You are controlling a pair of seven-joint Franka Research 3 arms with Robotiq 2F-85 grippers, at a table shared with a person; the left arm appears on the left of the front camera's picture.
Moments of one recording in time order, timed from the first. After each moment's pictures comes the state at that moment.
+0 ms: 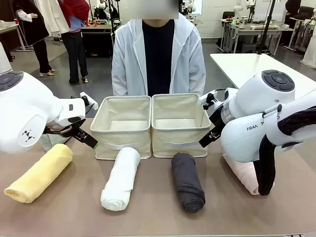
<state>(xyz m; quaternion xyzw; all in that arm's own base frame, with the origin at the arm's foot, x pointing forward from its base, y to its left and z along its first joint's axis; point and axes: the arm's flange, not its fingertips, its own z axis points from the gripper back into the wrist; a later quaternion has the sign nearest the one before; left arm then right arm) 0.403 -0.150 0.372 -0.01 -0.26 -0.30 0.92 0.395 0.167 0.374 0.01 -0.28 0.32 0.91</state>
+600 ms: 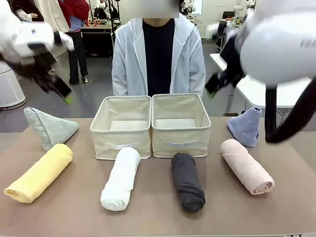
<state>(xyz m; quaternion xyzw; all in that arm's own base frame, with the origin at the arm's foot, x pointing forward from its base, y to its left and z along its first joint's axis) 0.371 -0.129 0.590 0.01 -0.24 -0.29 0.93 0.353 0.181 0.596 -0.01 -0.29 0.26 0.92</state>
